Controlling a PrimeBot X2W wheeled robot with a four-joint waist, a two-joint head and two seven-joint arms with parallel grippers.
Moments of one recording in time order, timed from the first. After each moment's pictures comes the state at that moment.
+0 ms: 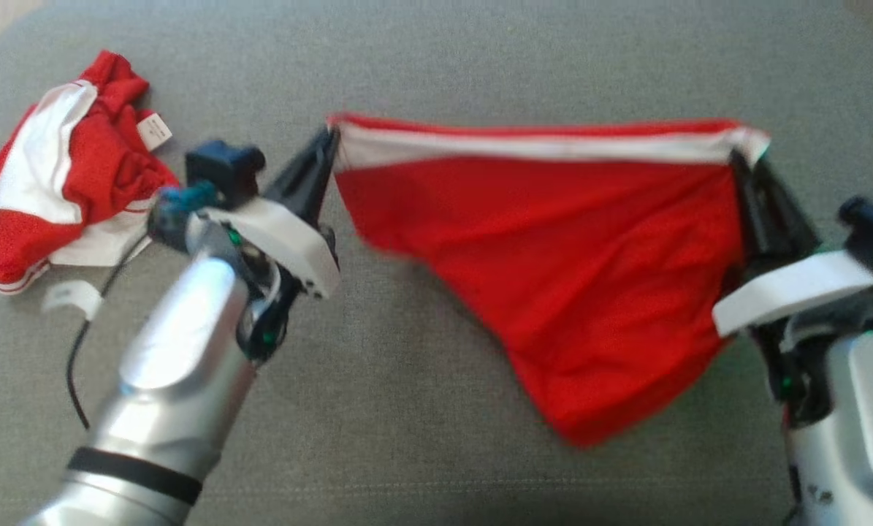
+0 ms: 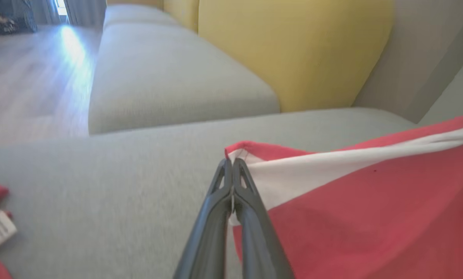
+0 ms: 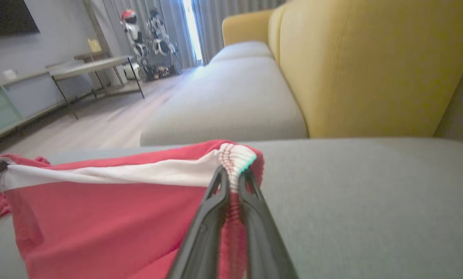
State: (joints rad) left arm -0.65 0.15 -0.55 0.63 -0.48 -0.08 -0.18; right arm -0.25 -0.13 0.04 0.08 0.25 0.12 0.11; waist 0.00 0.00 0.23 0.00
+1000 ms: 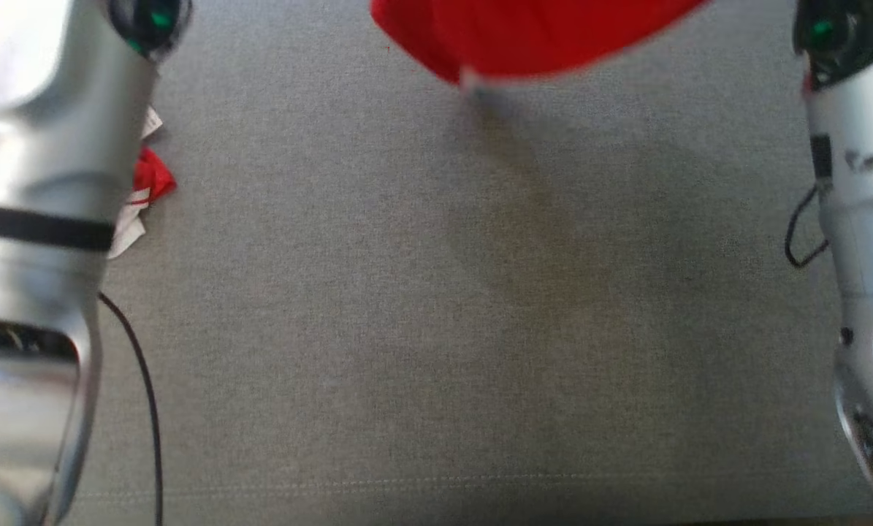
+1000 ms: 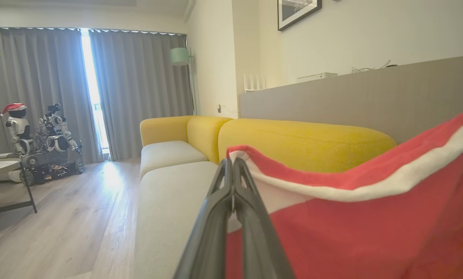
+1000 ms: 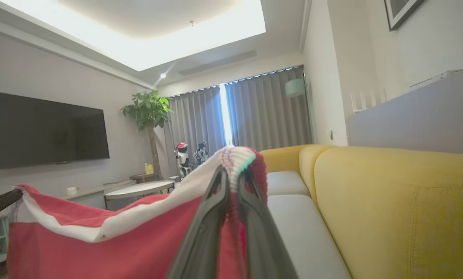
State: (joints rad) left arm -1.29 0.17 -0.47 0.76 -0.46 -0.11 -0.21; right arm -1.12 -0.16 0.22 0.56 0.43 0.12 -0.18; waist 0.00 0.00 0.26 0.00
